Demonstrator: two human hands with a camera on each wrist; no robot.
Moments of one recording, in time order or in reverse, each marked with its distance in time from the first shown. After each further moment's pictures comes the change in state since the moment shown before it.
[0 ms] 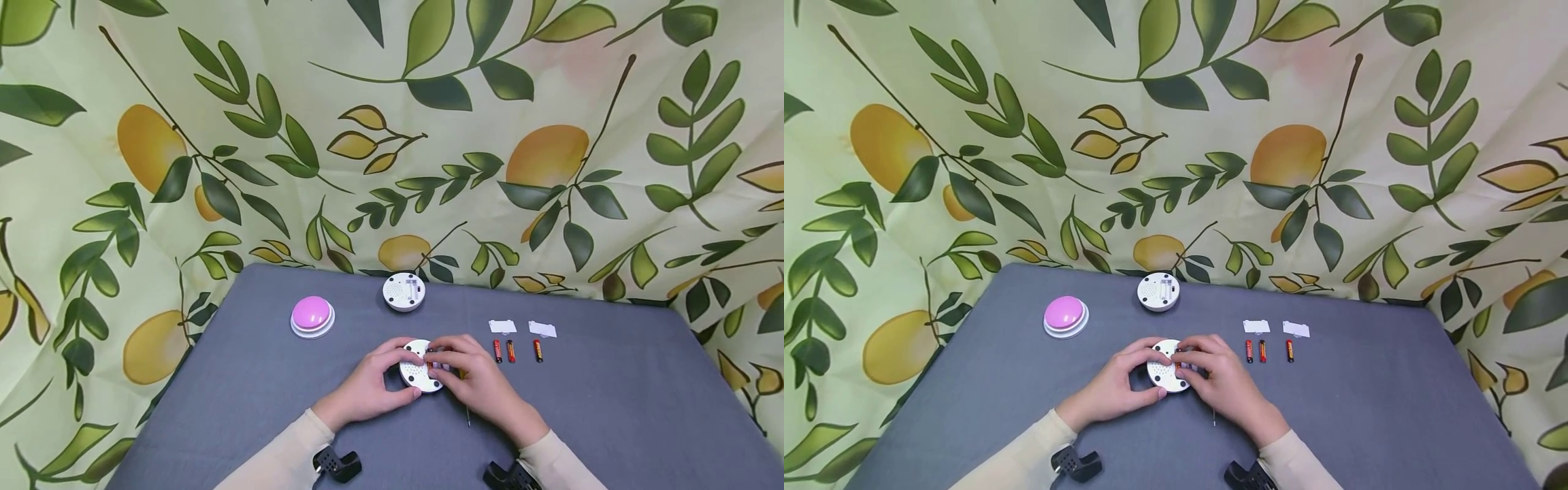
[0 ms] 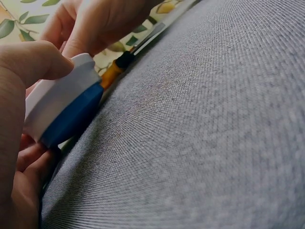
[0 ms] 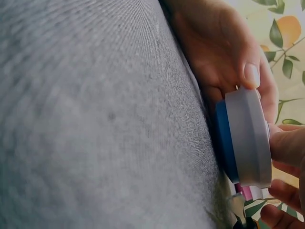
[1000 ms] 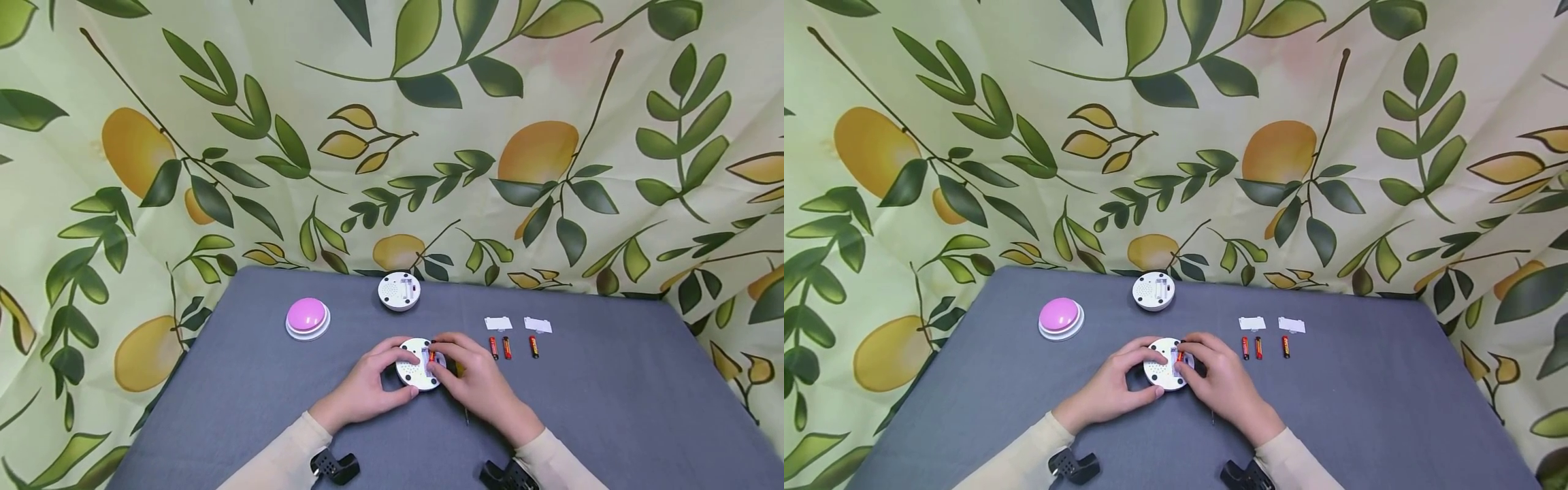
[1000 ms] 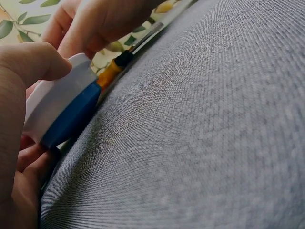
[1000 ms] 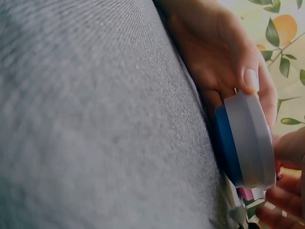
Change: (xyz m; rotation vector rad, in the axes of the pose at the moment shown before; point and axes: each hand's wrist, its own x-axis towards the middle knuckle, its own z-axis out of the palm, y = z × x) left_hand 0.001 0.004 -0.001 -0.013 -0.014 -0.026; right_hand -0.002 -0.002 0.005 -0.068 0.101 0.065
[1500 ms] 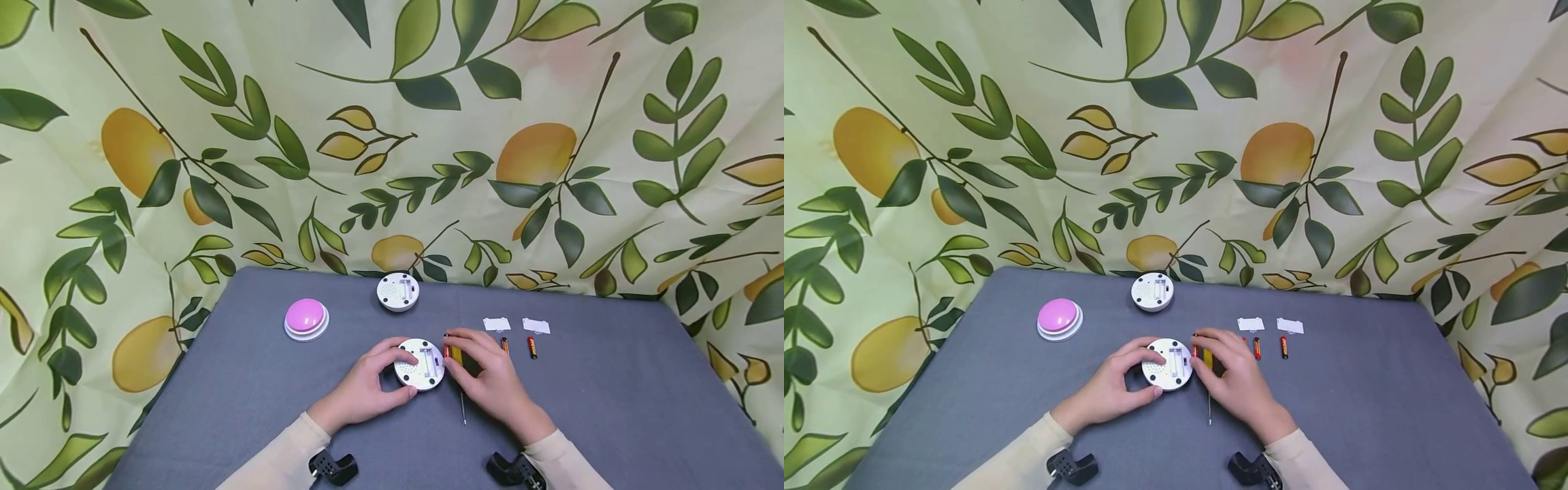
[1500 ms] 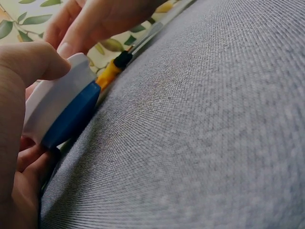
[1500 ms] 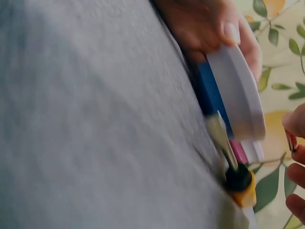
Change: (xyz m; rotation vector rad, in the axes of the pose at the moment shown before) left_hand -0.001 0.002 0.001 0.011 0.016 0.001; right_hand -0.009 0.012 -0.019 0.029 0.069 0.012
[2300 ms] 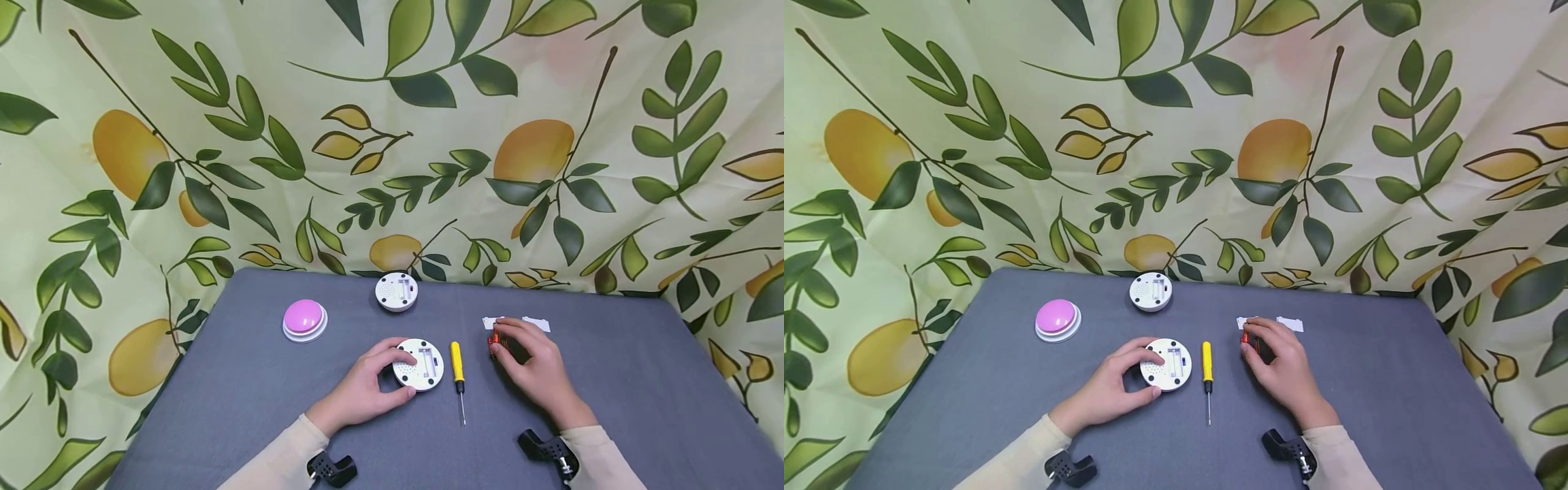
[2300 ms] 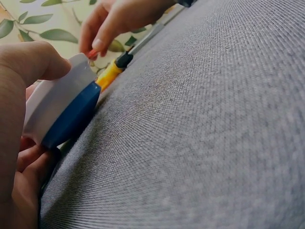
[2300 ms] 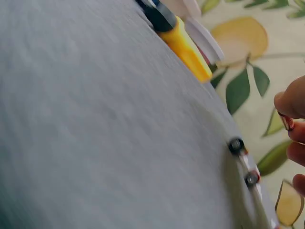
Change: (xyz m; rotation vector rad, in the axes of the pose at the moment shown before) left_hand 0.000 -0.004 0.002 0.009 0.002 -0.003; right_hand -0.018 0.058 -0.048 -0.084 0.157 0.001
